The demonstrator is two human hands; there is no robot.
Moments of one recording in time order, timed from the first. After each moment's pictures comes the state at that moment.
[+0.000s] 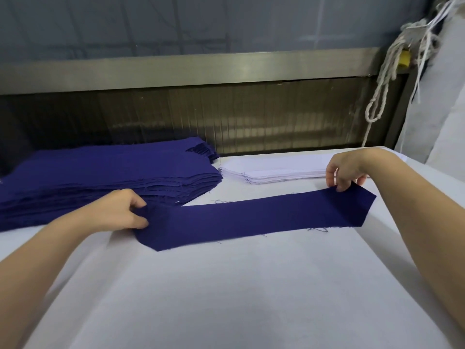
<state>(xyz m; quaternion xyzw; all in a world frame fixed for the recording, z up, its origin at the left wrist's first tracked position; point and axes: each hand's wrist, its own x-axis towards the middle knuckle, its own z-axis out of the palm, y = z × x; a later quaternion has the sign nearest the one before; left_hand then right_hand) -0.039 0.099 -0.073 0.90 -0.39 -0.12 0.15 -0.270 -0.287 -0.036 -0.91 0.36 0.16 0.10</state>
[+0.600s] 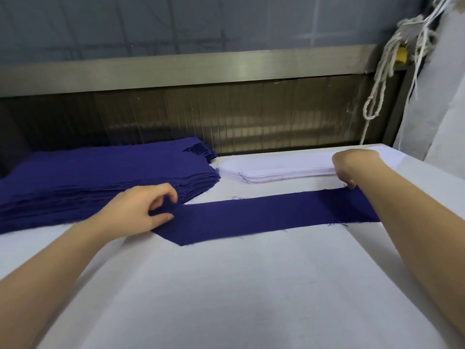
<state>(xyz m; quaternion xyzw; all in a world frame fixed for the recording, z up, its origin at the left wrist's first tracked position) -0.056 0.079 -0.082 0.83 -0.53 0.07 0.13 -0.267 -0.274 -0.046 -0.87 0.47 0.13 -0.10</state>
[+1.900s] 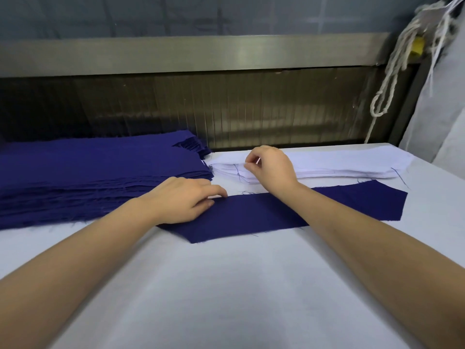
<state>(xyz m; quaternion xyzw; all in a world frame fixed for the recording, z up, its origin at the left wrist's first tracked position) -0.071 -0.016 -0.089 0.78 -0.62 0.07 -0.02 -0.173 -0.207 -0.094 -0.92 0.20 -0.30 0.18</state>
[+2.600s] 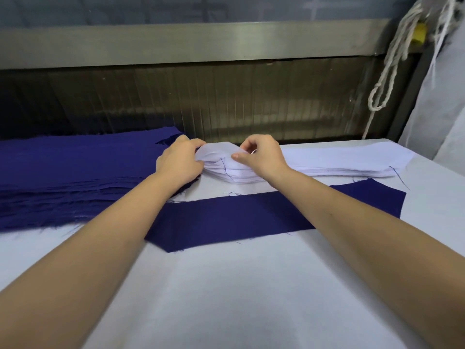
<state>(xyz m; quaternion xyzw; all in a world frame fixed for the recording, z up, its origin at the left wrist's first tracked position) -0.047 -0.091 -0.081 0.89 -0.38 0.11 0.24 -0.165 -0.226 -0.083 -0.85 0.21 -0.30 0.37</state>
